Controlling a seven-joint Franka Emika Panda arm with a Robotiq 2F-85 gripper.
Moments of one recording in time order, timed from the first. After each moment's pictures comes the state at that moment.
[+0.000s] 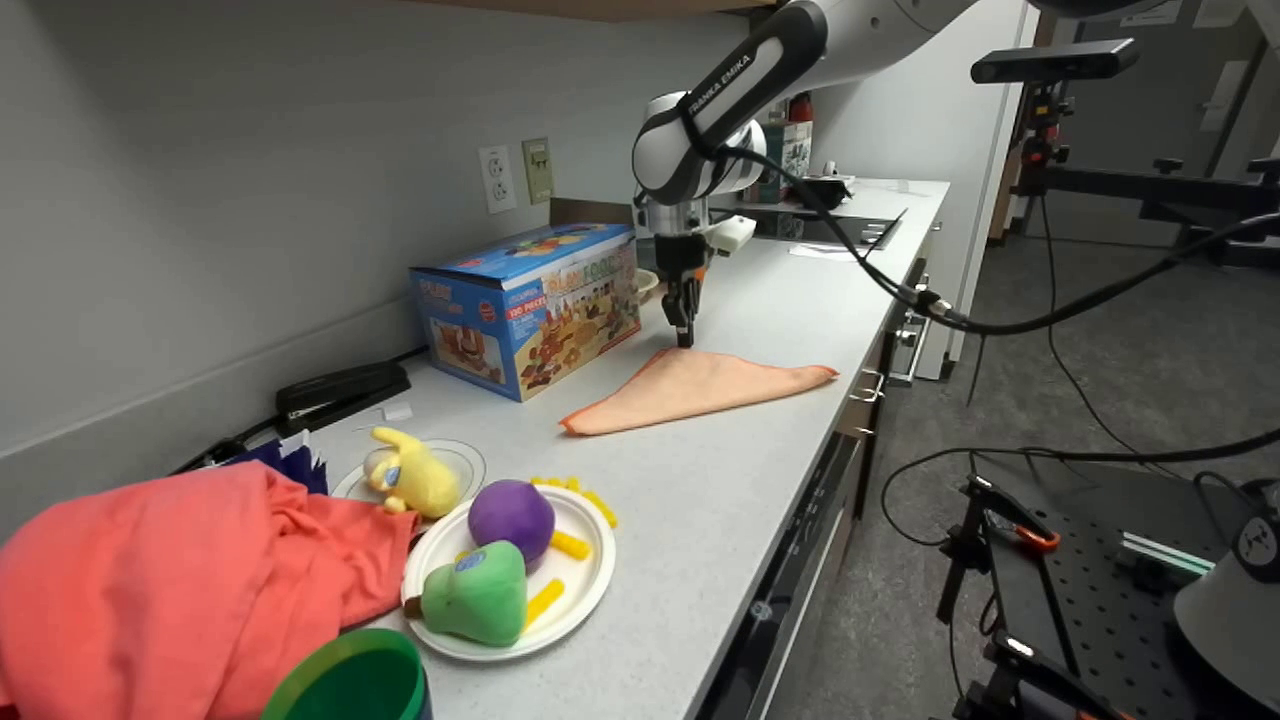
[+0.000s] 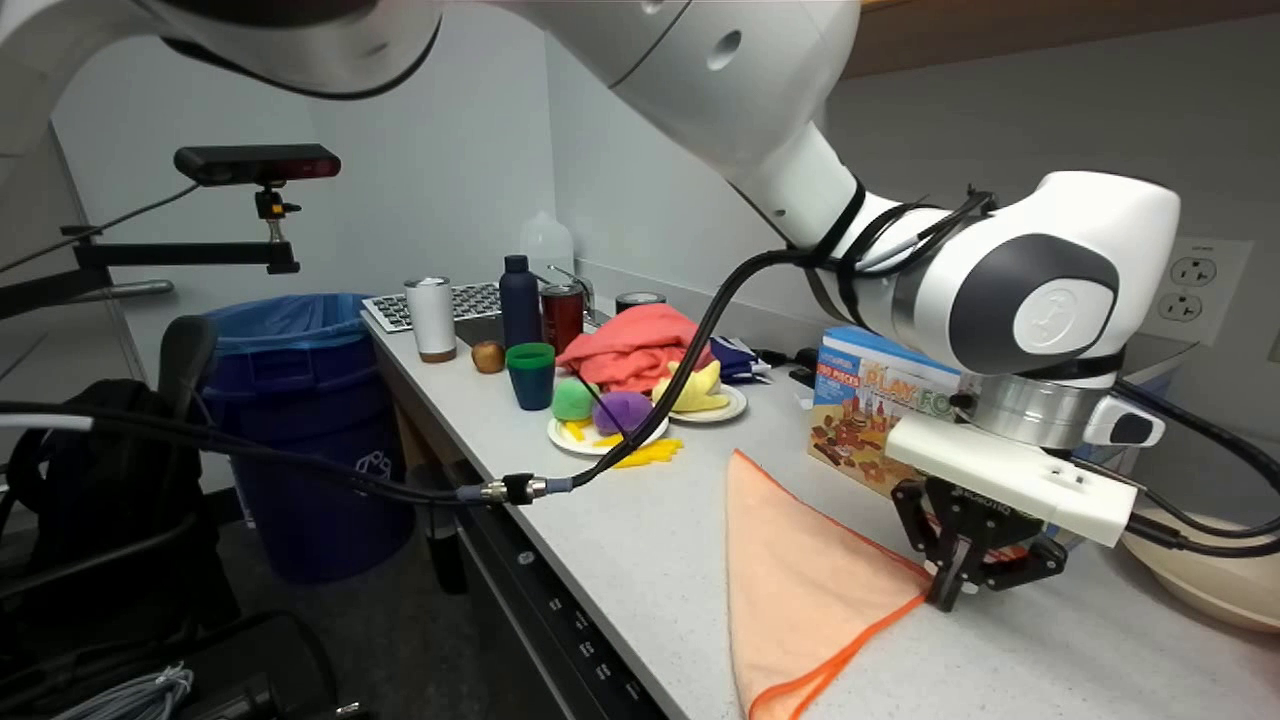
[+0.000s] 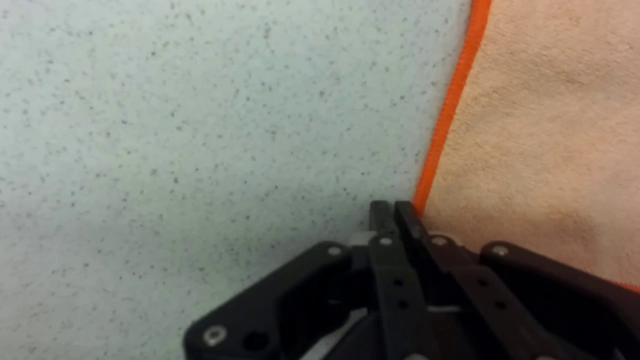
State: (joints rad) arm -0.36 0.65 -0.06 -1.57 0.07 2.12 -0.49
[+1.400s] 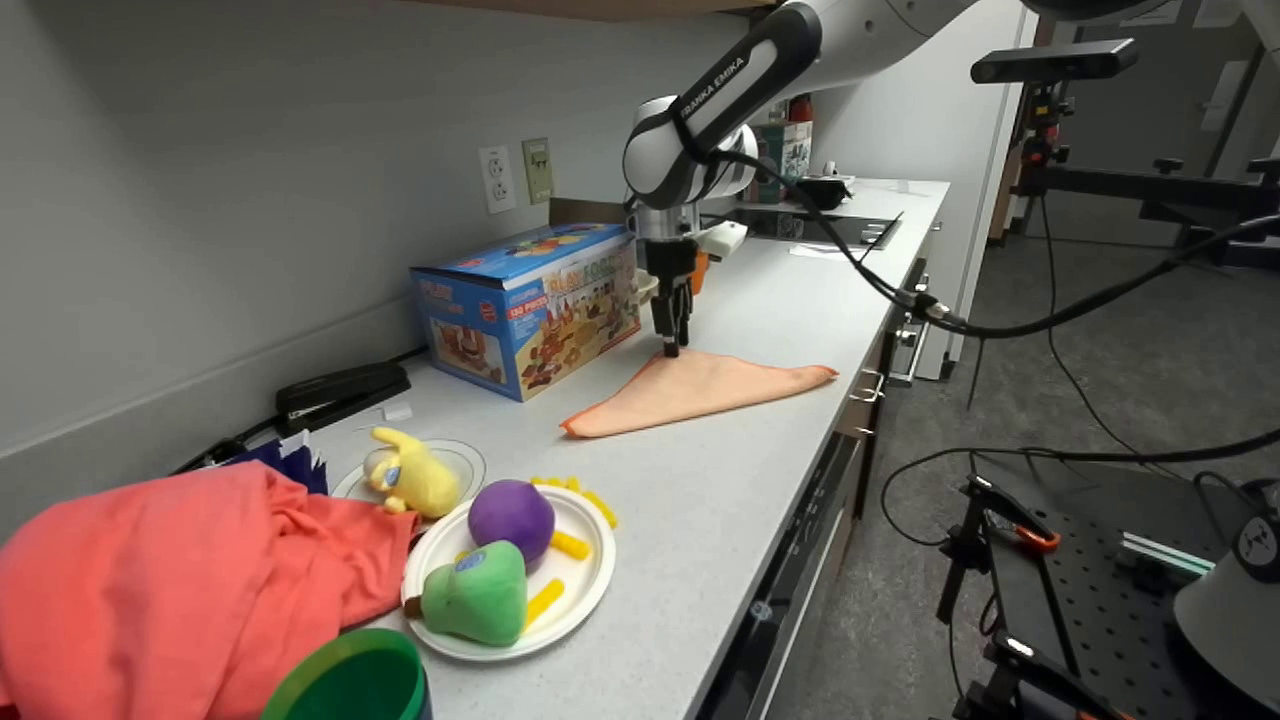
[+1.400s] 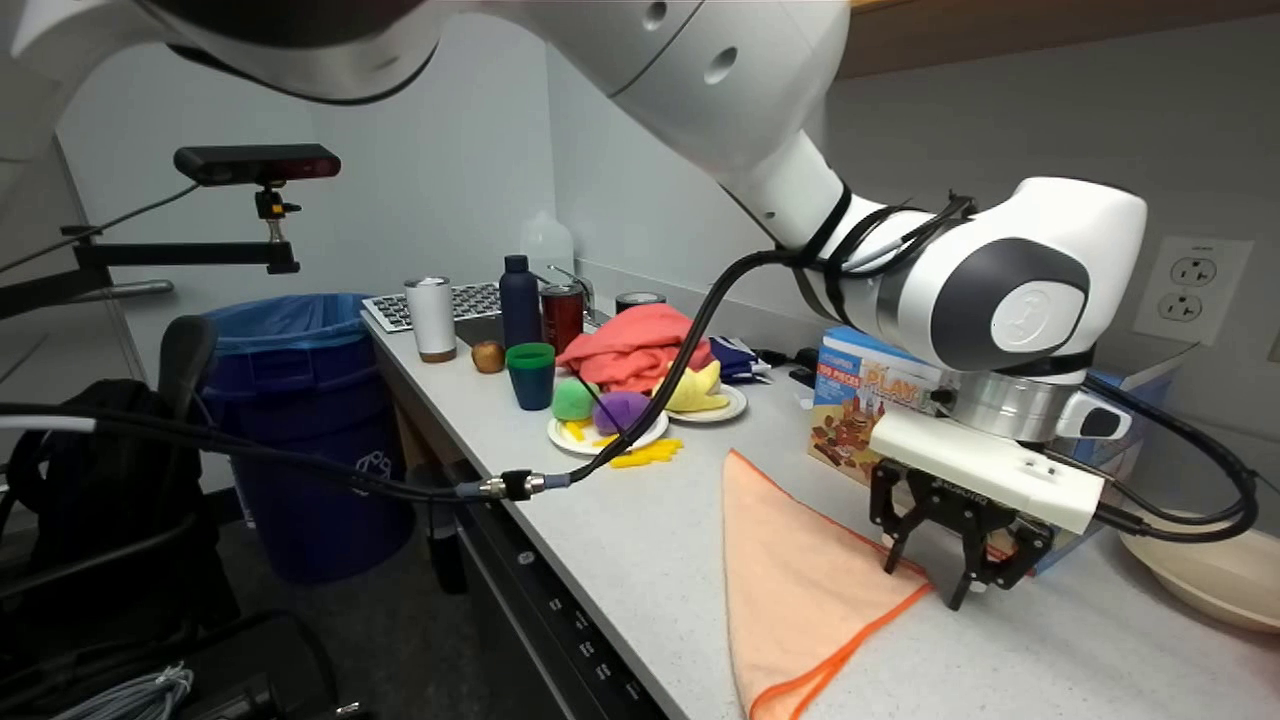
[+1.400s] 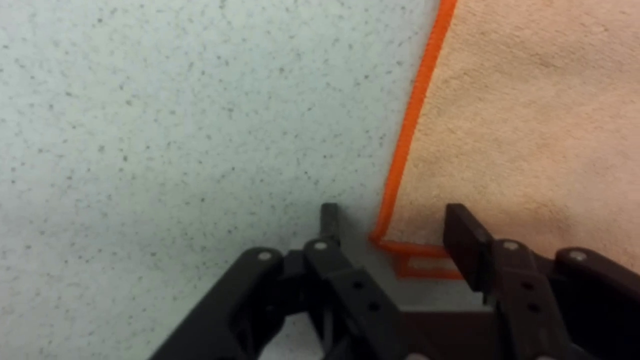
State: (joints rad) arm -0.35 0.66 -0.04 -1.56 0.07 2.11 -0.49
